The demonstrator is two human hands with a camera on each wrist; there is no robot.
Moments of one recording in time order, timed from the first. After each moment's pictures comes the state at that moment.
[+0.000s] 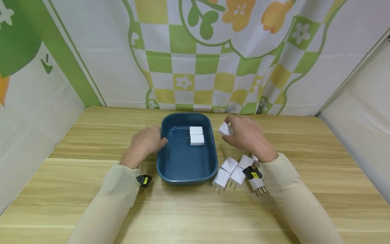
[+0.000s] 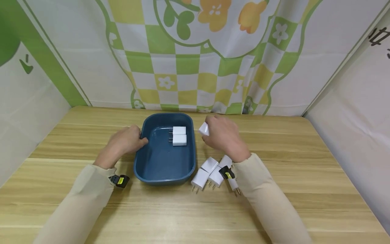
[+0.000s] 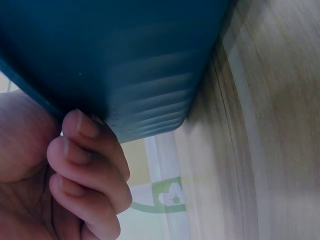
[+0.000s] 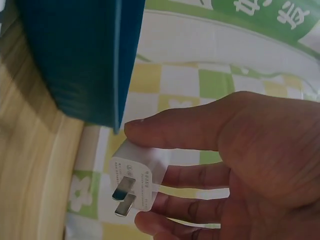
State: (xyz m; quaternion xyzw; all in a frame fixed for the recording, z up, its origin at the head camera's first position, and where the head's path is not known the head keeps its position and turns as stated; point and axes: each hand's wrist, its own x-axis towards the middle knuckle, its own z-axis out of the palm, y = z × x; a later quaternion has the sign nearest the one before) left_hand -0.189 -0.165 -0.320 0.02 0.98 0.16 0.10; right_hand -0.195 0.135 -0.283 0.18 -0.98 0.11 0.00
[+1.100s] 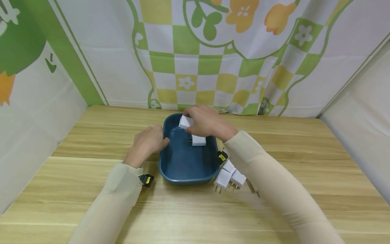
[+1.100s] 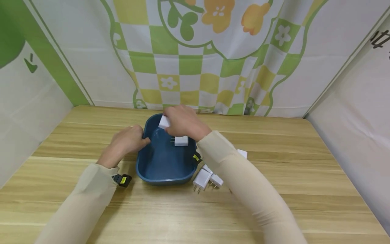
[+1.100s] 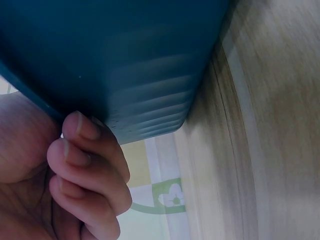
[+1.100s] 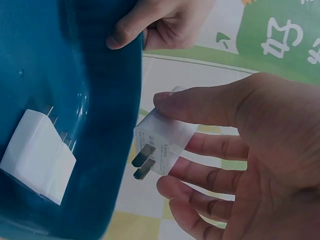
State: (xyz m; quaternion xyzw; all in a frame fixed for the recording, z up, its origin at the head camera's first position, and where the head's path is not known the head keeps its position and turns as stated) left_hand -0.189 -0.164 -0.319 0.02 0.98 0.15 0.10; right_hand -0.226 0.032 -0.261 0.32 -0.94 0.10 -0.05
